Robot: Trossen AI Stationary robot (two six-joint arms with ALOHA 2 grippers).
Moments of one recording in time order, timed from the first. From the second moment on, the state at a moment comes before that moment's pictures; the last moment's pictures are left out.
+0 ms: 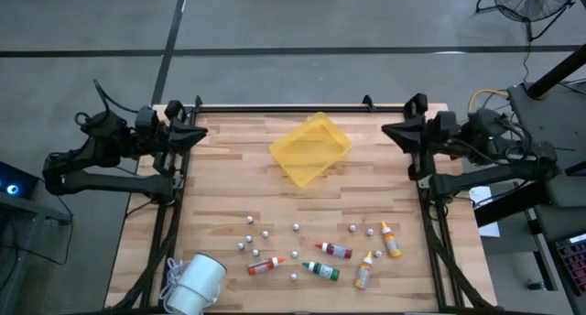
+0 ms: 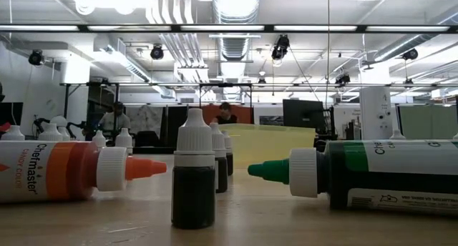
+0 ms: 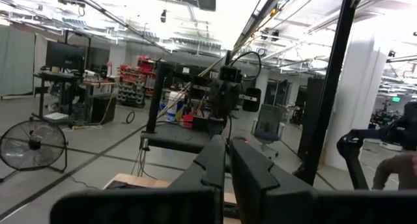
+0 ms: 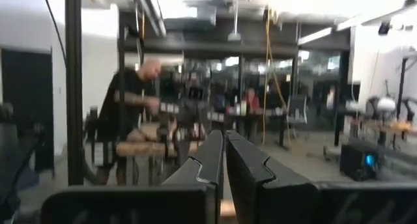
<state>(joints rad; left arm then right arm) 0.10 0.60 0.91 -0.11 0.03 -0.18 0.03 0.74 0.99 0.01 0.09 -0.02</state>
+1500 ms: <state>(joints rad) 0.10 0.21 0.28 0.04 0.07 -0.19 0.03 0.74 0.94 -0.18 0.08 0.18</state>
